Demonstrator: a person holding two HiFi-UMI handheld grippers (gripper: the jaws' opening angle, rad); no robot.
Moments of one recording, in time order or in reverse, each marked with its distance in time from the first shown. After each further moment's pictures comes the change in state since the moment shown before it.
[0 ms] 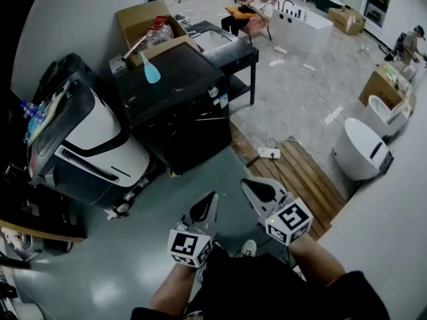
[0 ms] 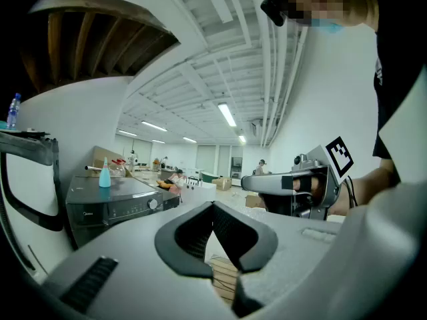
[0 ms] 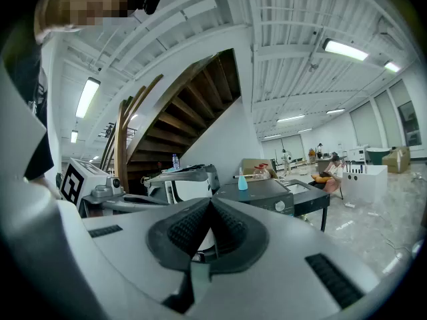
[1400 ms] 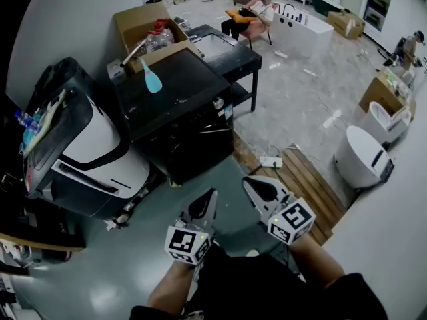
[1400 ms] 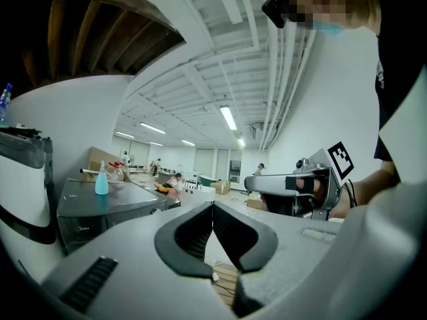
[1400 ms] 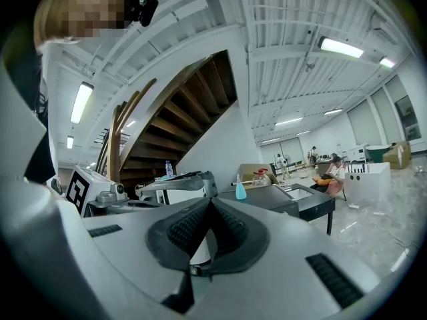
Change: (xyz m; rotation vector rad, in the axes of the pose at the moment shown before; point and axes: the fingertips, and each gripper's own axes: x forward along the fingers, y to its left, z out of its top) left arm 0.052 0.086 0.024 -0.003 -0.034 -0.032; right arm 0.084 -0.040 0.019 0.037 -0.047 -0.009
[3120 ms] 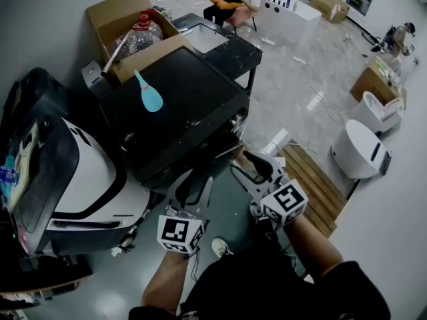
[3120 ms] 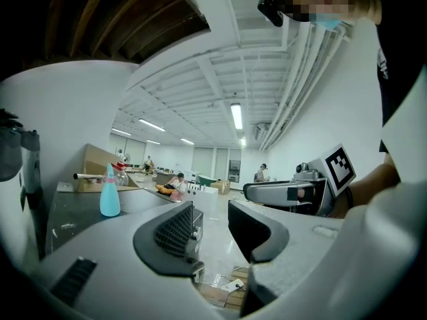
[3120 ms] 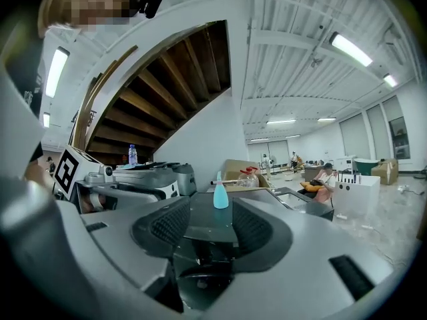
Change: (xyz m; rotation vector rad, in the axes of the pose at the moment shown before) left arm 0.126 0.288 0.038 0.004 0.006 -0.051; right arm 0.294 -0.109 0.000 -0.048 0.077 -0.157
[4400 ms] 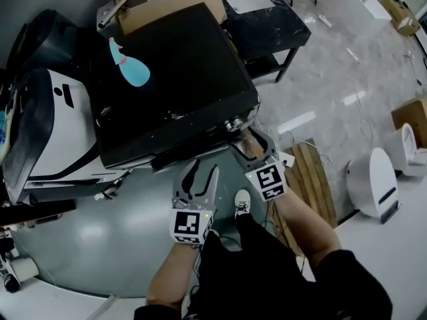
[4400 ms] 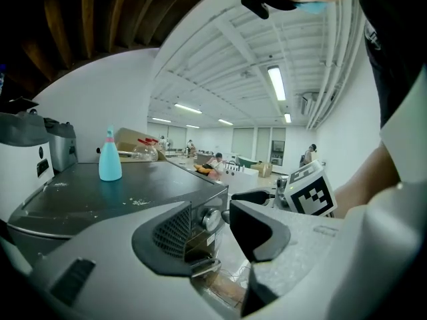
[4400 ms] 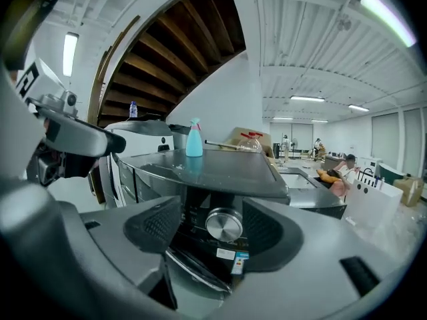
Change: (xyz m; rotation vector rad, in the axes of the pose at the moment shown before) left arm 0.209 0.011 -0.117 -0.073 0.204 0.399; right arm 0.134 -0.233 -0.171 -0.152 0.230 0.179
